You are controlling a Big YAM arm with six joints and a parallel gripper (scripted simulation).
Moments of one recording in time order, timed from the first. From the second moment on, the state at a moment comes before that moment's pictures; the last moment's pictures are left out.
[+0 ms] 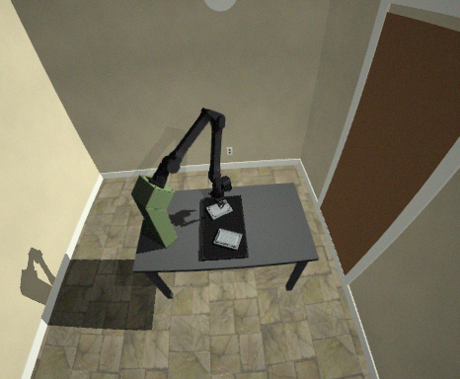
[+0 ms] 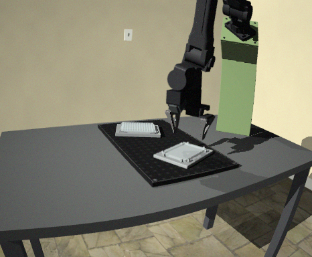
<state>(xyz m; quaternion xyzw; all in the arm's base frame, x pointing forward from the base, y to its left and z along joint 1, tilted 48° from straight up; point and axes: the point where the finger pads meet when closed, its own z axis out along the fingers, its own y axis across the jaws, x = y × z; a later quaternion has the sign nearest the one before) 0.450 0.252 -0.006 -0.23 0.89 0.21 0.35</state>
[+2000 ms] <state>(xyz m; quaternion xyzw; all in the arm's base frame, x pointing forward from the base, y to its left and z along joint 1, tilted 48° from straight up) 0.459 0.254 -0.015 -0.20 0.89 0.21 0.35</state>
